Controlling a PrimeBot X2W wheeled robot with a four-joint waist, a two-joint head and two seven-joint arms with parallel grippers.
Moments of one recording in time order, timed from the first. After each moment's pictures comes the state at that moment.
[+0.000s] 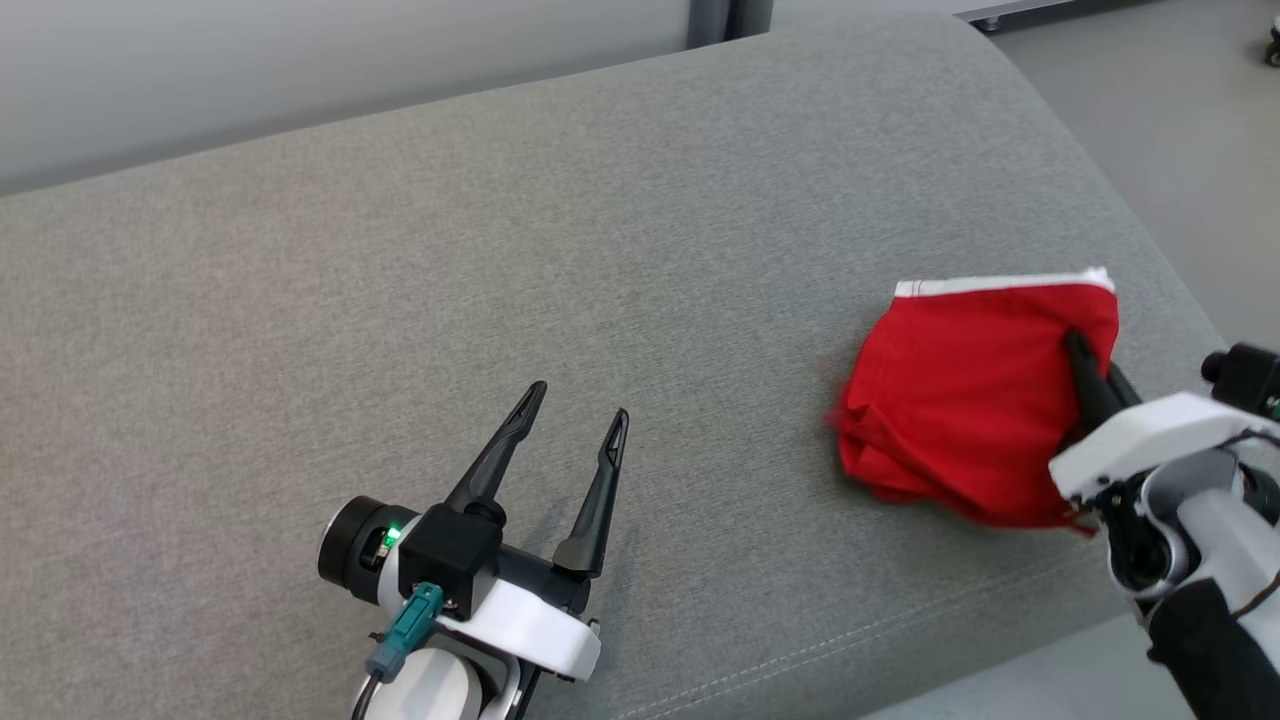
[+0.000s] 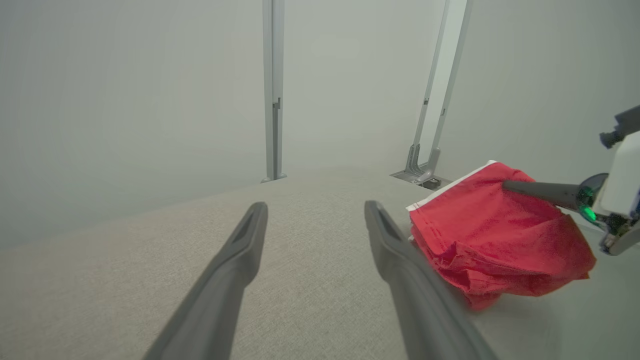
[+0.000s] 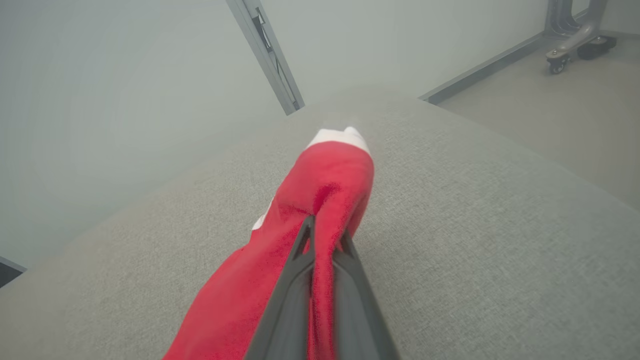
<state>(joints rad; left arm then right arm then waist) -0.19 0.05 -0.40 0.14 -0.18 0.04 -0.25 -0.61 -0.30 0.47 0.88 0.94 0.13 -0.25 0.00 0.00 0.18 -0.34</state>
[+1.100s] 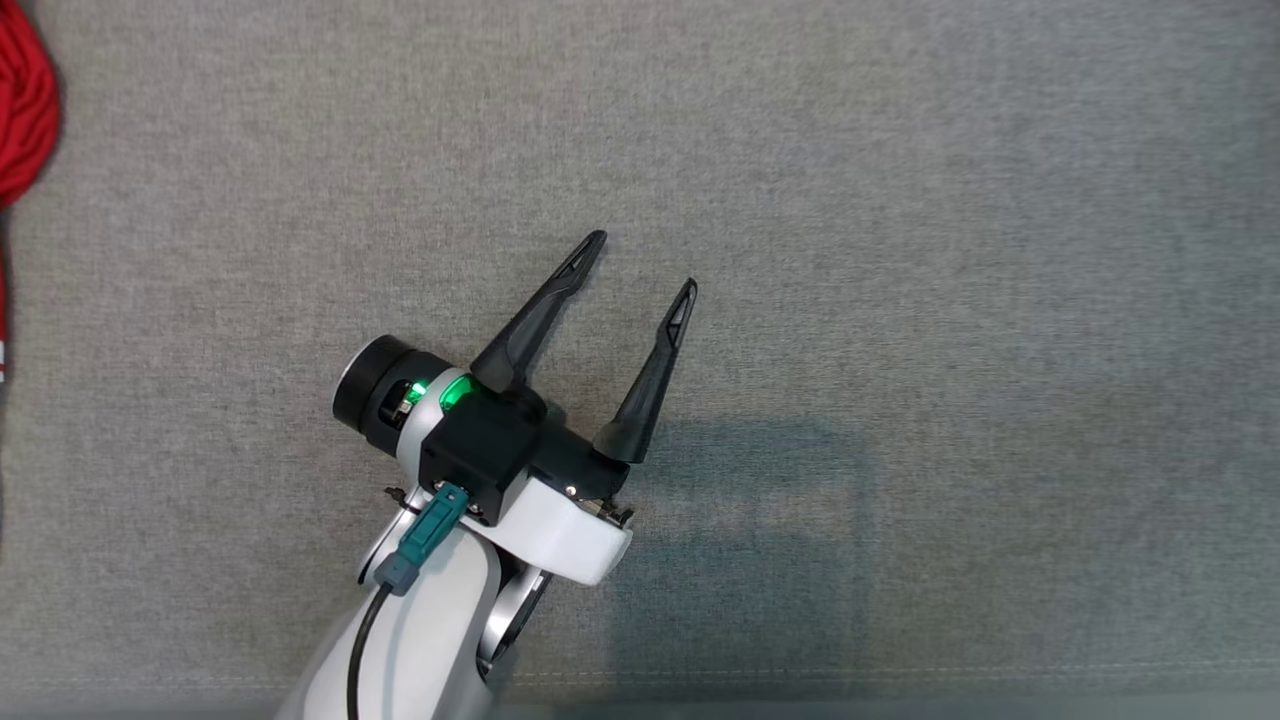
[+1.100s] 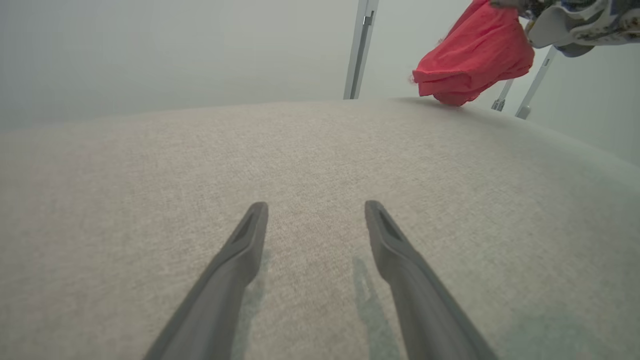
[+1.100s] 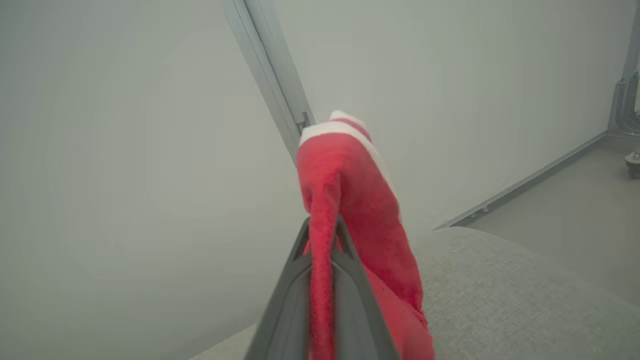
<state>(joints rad) -0.40 0.05 -0.44 0.08 -0.12 -0.04 -0.25 -1.41 -0.48 0.09 1.13 0.76 0.13 -0.25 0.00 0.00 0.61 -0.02</state>
